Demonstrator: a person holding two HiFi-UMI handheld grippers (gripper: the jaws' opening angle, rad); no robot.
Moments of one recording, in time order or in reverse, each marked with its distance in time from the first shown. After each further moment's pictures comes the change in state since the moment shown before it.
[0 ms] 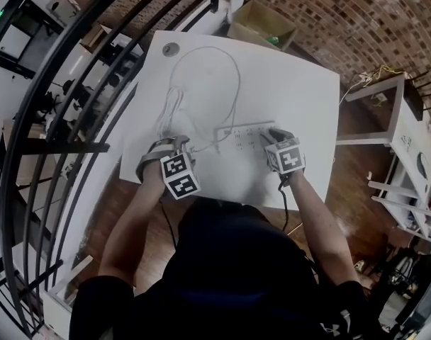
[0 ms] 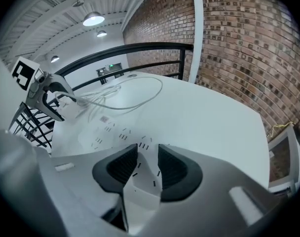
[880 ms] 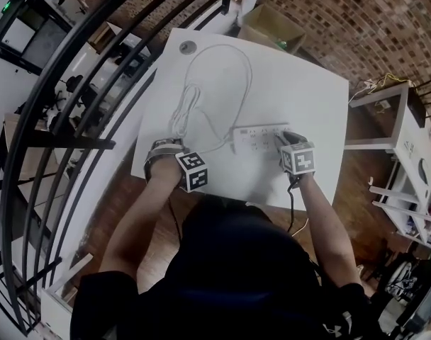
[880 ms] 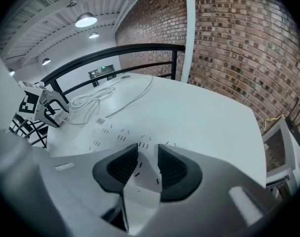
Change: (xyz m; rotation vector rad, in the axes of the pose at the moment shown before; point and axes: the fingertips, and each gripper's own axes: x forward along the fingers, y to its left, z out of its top) left arm 0.024 -0.012 -0.110 0.150 0.438 -0.064; right arm -0.003 -0.002 -0.002 0.067 -0.013 -0.072
